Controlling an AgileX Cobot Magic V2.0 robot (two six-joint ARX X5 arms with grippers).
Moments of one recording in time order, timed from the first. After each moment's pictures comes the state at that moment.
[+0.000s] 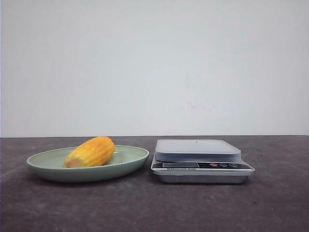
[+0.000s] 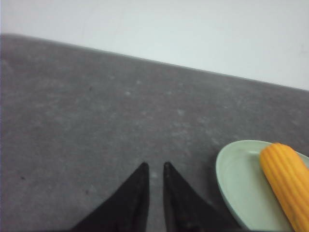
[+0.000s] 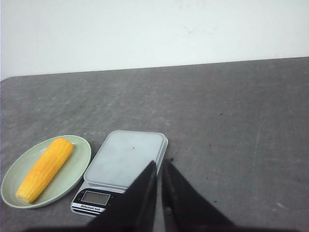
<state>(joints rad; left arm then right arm) -0.10 0.01 0.03 -0.13 -0.13 -0.19 0.43 0.26 0.76 -0.74 0.10 0.28</state>
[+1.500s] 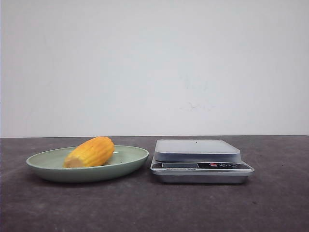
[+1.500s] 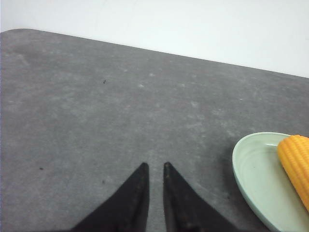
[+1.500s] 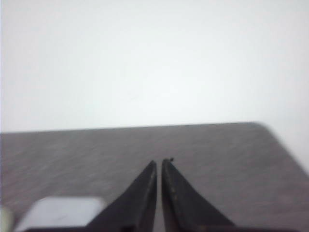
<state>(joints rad) -0.08 0.00 0.03 -0.18 -0.12 -0.17 0.16 0.10 0.52 -0.38 0.13 0.09</state>
